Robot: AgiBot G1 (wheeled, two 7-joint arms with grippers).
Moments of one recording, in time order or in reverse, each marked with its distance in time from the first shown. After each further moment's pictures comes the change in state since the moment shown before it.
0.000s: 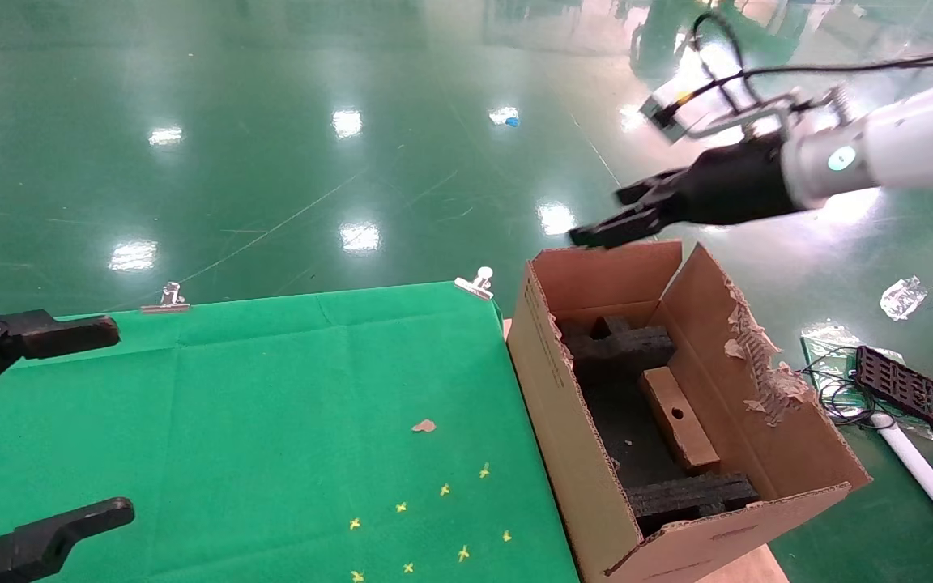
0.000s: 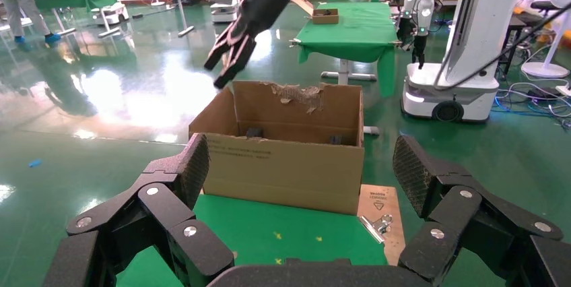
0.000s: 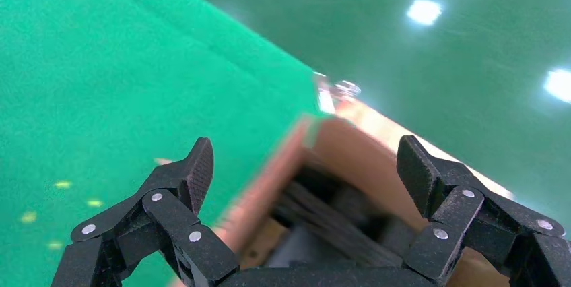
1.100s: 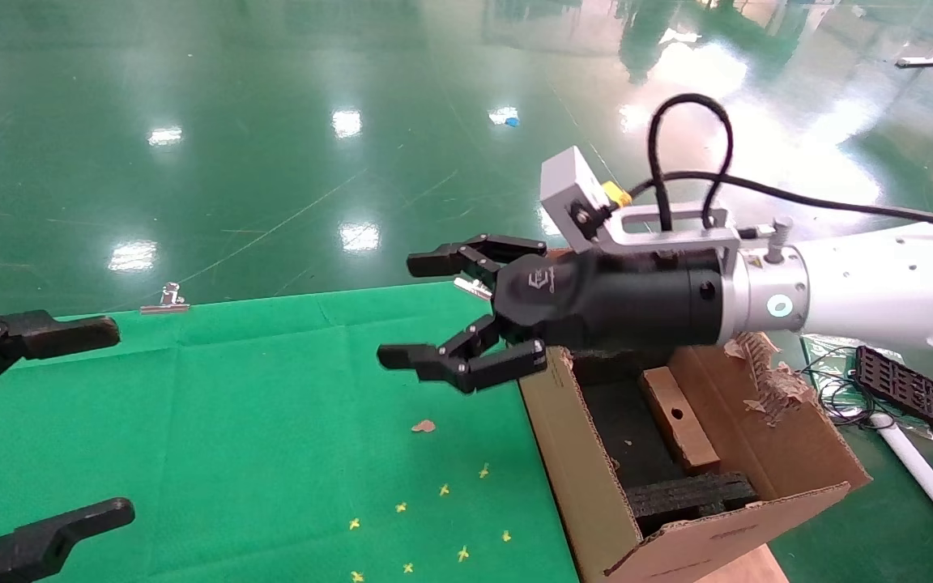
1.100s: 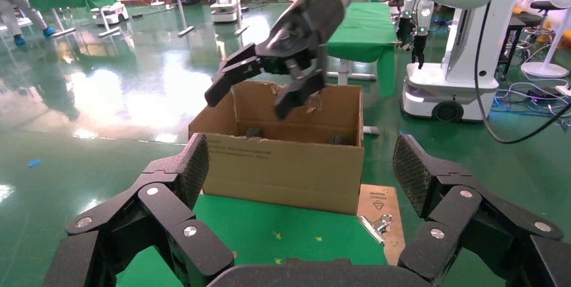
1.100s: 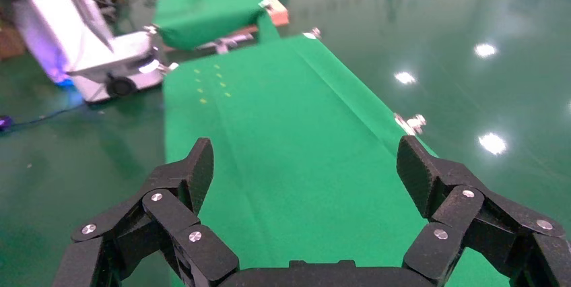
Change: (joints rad) left arm 0.000 -0.001 0.002 0.000 -0.001 -0.001 0.001; right arm -0.629 0.105 0.692 0.608 0.257 -0.143 -0.165
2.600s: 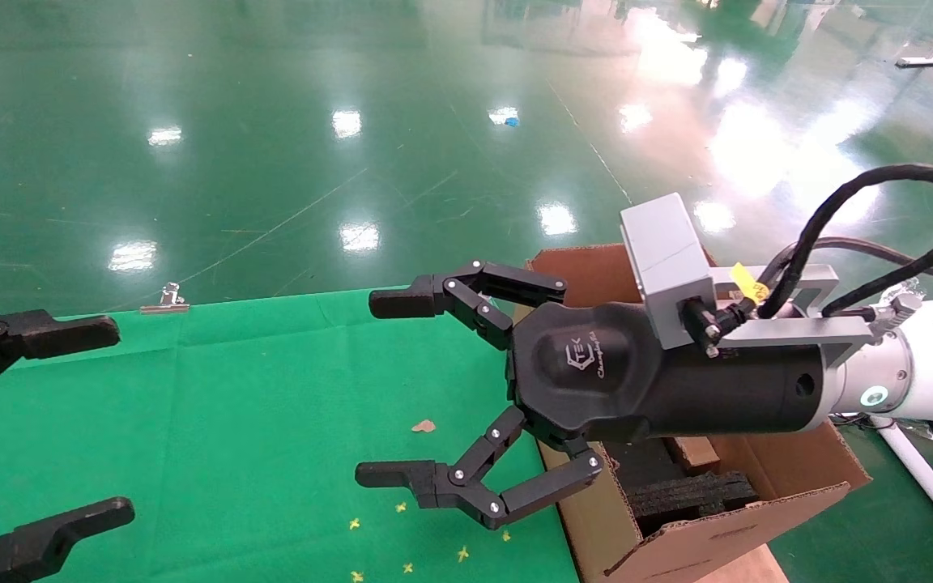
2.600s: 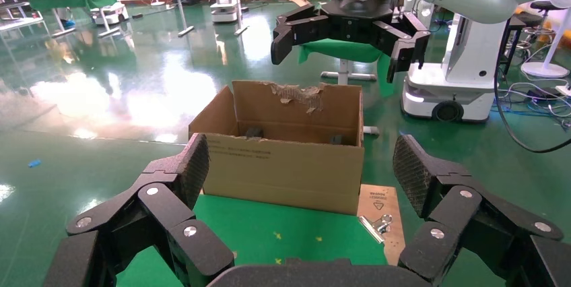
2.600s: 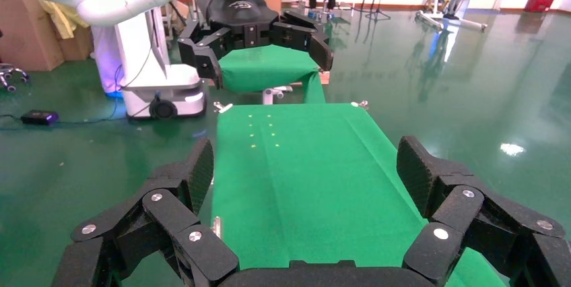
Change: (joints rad) left arm 0.000 -0.001 0.001 0.000 -0.001 -0.001 0.000; right arm -0.307 0.052 0.338 0.296 0.126 -0.070 -0.080
